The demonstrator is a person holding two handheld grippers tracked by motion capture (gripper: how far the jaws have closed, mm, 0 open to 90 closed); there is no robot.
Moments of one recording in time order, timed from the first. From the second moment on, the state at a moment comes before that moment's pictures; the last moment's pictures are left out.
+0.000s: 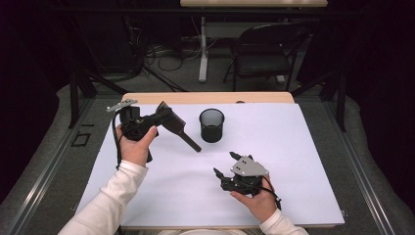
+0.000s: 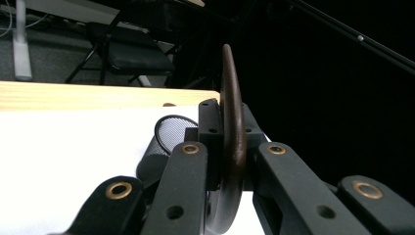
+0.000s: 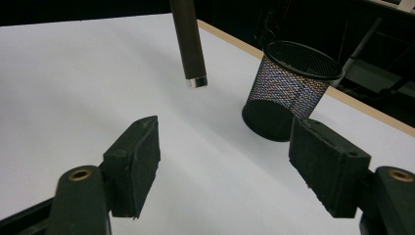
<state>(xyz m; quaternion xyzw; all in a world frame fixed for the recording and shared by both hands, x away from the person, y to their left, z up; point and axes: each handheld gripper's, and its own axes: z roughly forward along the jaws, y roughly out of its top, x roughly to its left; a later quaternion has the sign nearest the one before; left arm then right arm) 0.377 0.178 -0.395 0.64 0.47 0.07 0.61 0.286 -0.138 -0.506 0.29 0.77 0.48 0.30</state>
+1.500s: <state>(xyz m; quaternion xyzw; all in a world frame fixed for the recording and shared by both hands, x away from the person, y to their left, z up) 0.422 0.143 -0.357 0.65 0.47 0.10 0.59 0.293 -0.151 -0.505 0.33 0.77 0.48 0.25</state>
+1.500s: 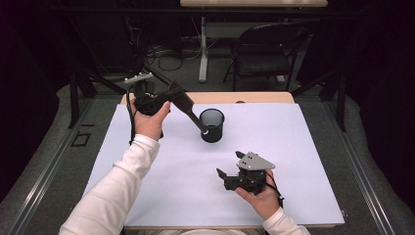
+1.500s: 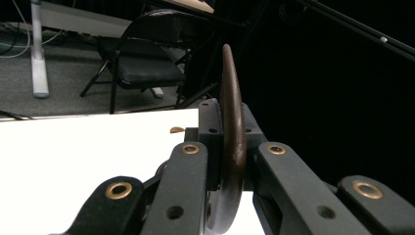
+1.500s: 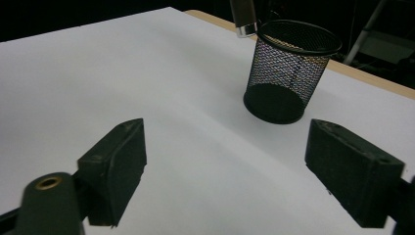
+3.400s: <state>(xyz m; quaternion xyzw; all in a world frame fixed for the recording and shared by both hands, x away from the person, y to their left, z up) 0.474 0.091 -0.366 0.65 0.52 0.15 0.54 0.294 -0.165 -0.507 0.34 0.77 0.49 0.24</state>
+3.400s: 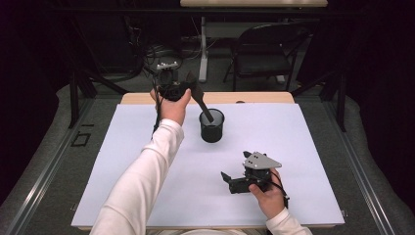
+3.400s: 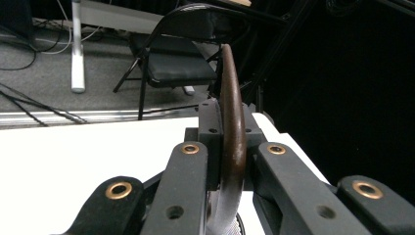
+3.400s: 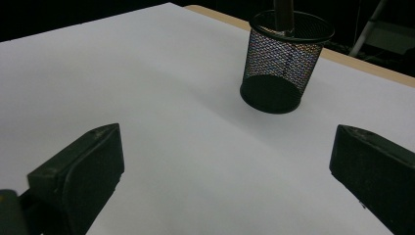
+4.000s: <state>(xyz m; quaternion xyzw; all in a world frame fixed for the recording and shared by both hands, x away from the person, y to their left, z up) 0.480 0.080 -0.382 0.65 0.52 0.14 0.53 0.294 -0.166 -0.507 0.34 0.77 0.49 0.23</state>
